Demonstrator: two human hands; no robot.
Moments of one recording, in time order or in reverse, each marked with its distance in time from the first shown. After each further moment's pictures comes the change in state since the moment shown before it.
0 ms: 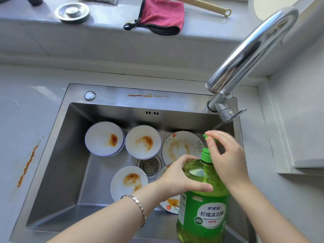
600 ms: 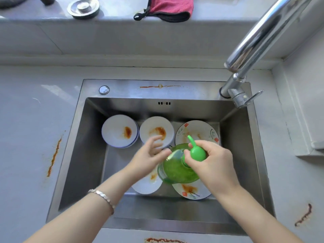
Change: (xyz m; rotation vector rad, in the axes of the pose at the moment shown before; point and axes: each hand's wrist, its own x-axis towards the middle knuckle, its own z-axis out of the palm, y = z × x) left_hand -0.043 -0.034 -0.090 -0.019 0.230 -0.007; right_hand -0.056 -0.063 0.033 0.033 -0.118 0.086
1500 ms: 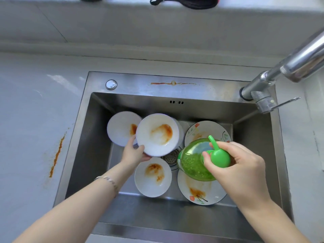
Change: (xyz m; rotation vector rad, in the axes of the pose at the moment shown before) left_hand 0.069 -0.068 -0.049 -0.195 0.411 -0.327; right_hand 0.021 0.002 0.006 -0.076 0.103 -0.159
